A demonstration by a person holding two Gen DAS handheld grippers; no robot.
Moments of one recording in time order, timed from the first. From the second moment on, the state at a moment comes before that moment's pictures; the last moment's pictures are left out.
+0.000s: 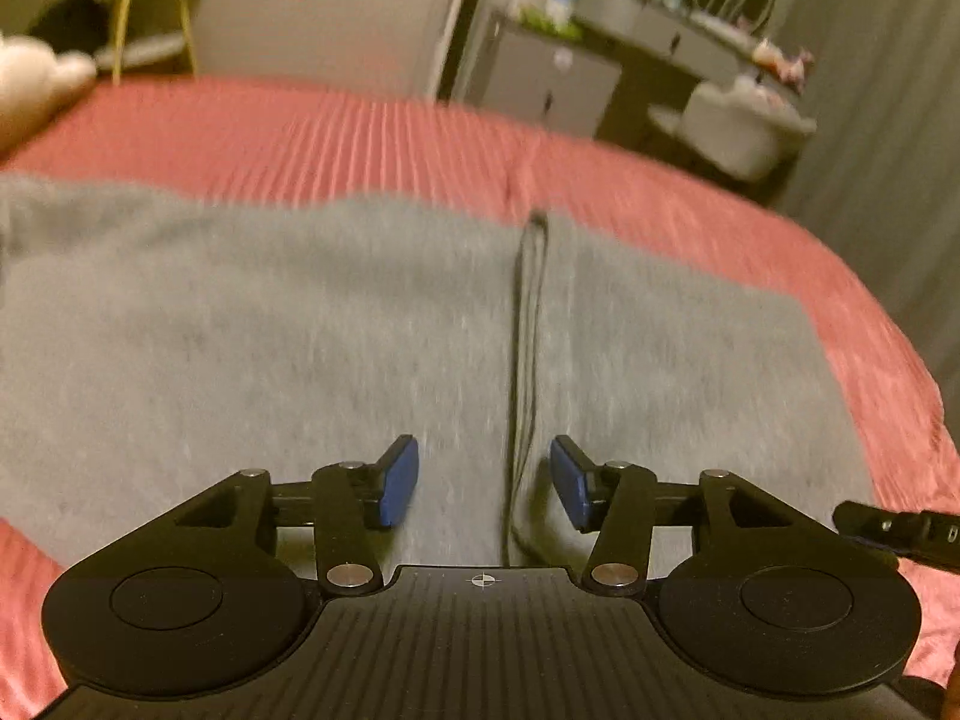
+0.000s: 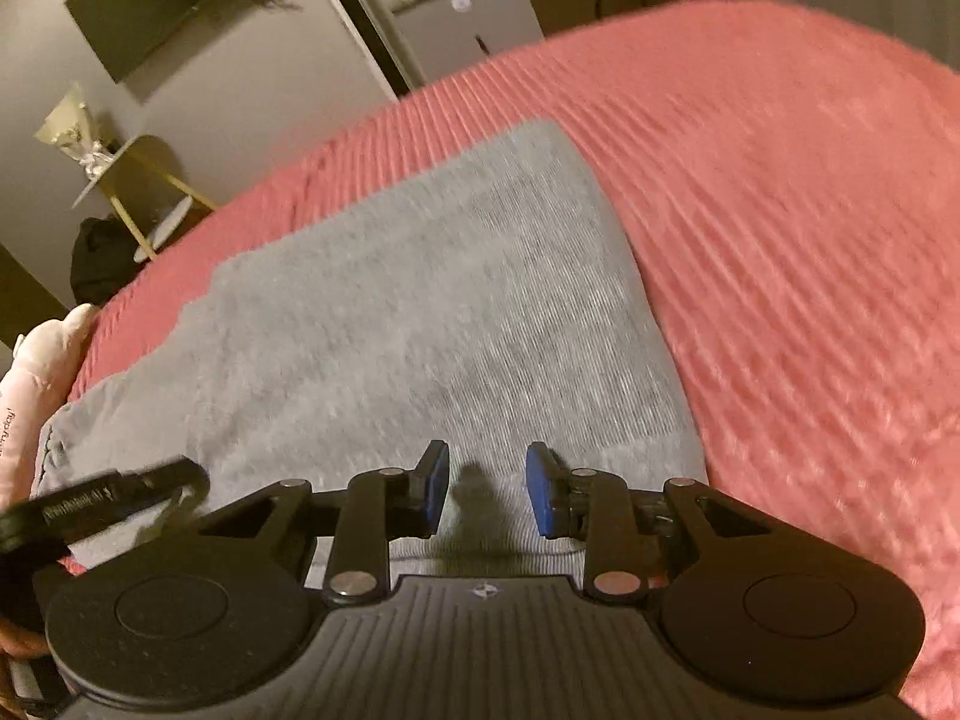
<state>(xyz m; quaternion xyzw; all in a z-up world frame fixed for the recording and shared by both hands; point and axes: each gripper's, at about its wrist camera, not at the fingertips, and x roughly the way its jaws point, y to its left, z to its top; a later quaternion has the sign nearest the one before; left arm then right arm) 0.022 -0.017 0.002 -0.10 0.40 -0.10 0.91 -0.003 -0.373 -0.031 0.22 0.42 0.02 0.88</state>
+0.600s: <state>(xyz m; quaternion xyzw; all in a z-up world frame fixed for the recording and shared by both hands) 0.102 -0.119 -0.022 0.02 0.32 -0.17 0.93 0.091 -0.337 -0.042 0.11 0.34 0.05 0.94</state>
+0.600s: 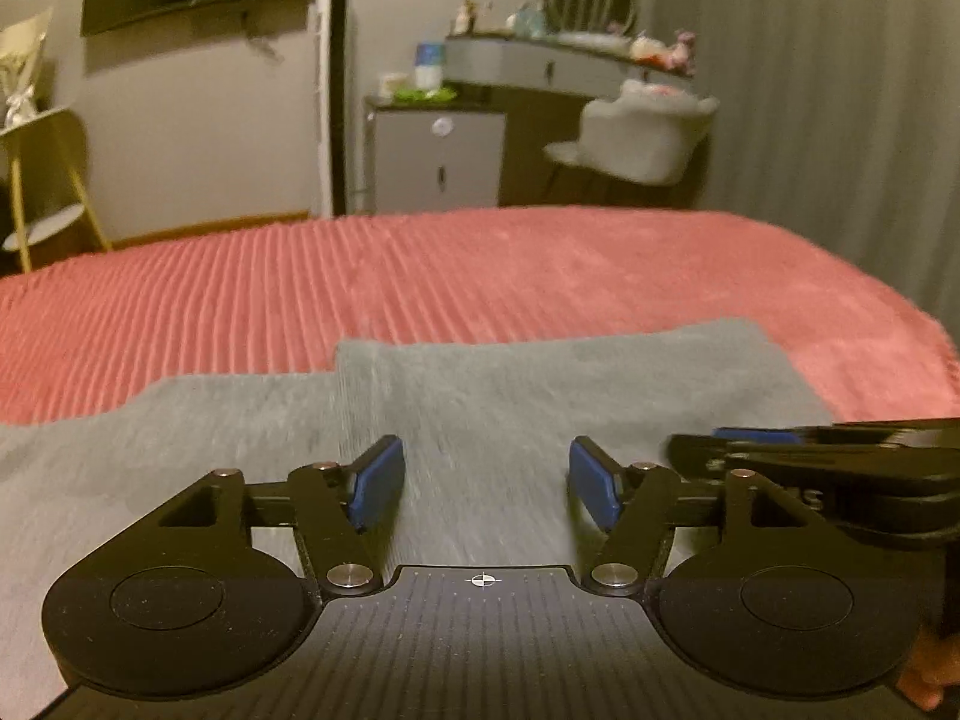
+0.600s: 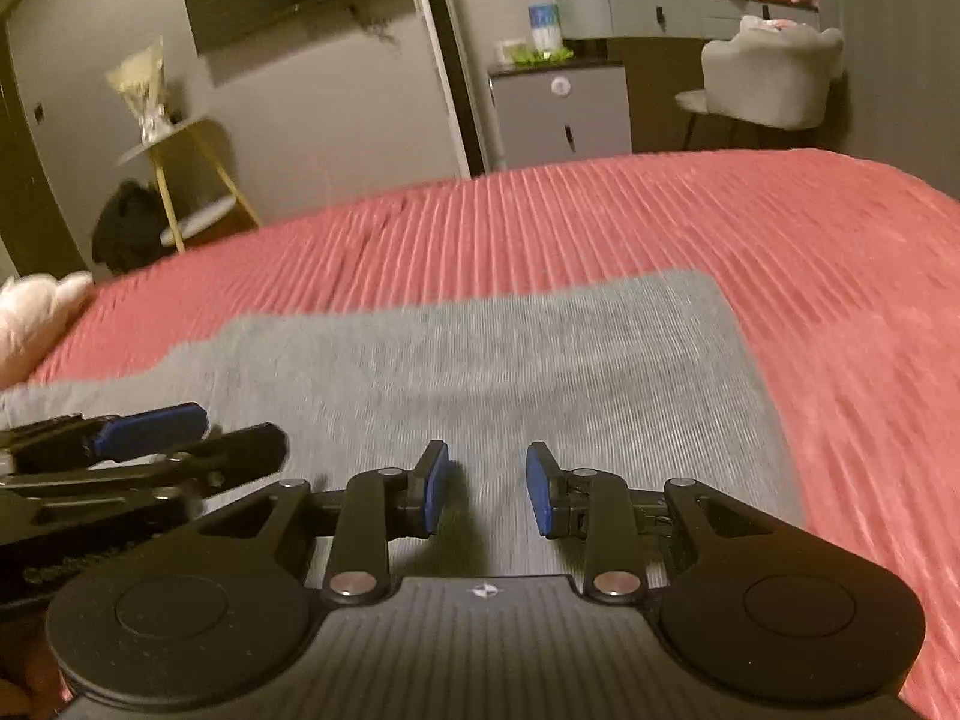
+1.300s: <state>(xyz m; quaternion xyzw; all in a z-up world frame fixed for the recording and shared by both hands) 0.114 -0.094 -0.031 0.06 0.31 -0.06 0.95 0.118 -0.391 -0.056 0.11 0.30 -0.13 0.94</state>
